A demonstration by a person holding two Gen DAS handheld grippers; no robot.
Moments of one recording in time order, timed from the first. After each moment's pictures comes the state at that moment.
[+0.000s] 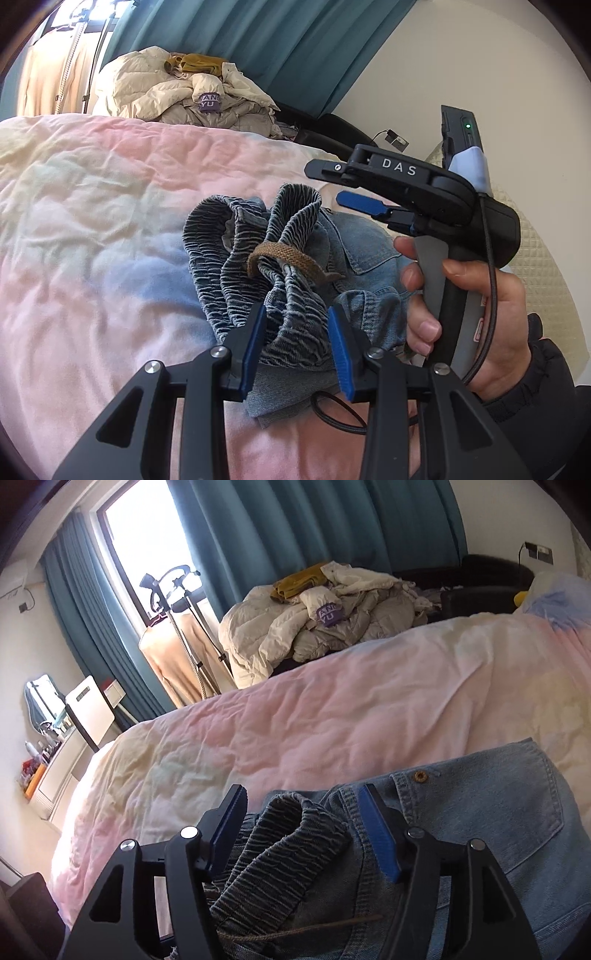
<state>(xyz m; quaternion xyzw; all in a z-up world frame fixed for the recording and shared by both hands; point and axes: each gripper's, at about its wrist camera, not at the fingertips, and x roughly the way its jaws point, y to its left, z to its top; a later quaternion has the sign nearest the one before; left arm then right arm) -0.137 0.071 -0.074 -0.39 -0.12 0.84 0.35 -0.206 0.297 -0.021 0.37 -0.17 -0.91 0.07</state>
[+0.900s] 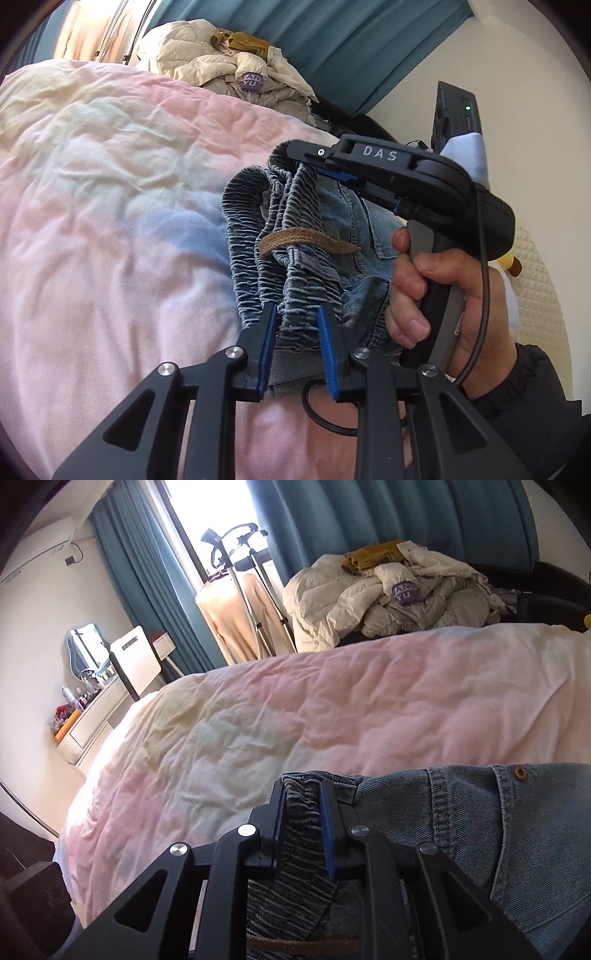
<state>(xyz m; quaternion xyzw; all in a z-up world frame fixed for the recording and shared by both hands) -0.135 0.049 -0.100 -0.44 -0.18 0.83 0.30 -0.232 0.229 -0.045 0.39 -0.10 -0.89 0.19</state>
